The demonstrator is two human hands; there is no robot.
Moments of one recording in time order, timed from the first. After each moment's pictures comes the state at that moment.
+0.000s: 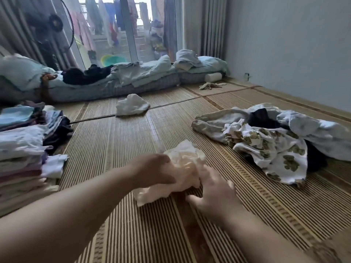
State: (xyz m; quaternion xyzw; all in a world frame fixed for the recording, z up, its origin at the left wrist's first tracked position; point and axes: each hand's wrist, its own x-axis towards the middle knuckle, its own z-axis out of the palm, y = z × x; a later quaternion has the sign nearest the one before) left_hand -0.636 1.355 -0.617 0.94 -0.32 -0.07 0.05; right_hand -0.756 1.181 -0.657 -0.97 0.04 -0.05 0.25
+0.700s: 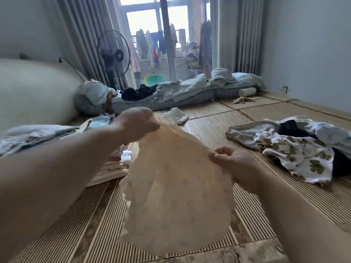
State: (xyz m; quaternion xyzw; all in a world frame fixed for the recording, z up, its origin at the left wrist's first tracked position) left_hand -0.740 1.480 -0.444 0.98 -0.13 0.14 0.08; right_hand -0.802 1.217 -0.563 -0.71 -0.03 0.03 0.70
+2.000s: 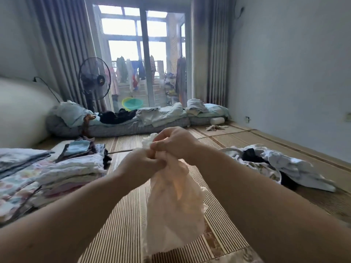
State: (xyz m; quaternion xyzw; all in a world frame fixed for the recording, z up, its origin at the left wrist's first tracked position) left_hand -0.844 1.454 -0.436 0.85 -0.19 0.04 0.49; right_hand -0.823 1.313 -0.406 -0.84 -0.14 -0.08 0.53
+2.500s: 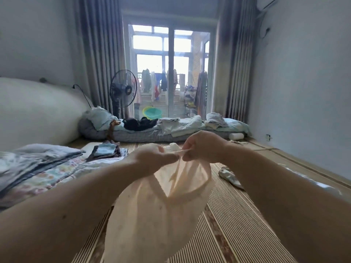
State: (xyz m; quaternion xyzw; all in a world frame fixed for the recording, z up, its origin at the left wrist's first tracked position) left_hand -0.845 1.503 -0.396 0.94 -0.14 0.08 0.31; right_hand -0.838 1.316 -0.370 -0.95 -0.19 -0.11 0.22
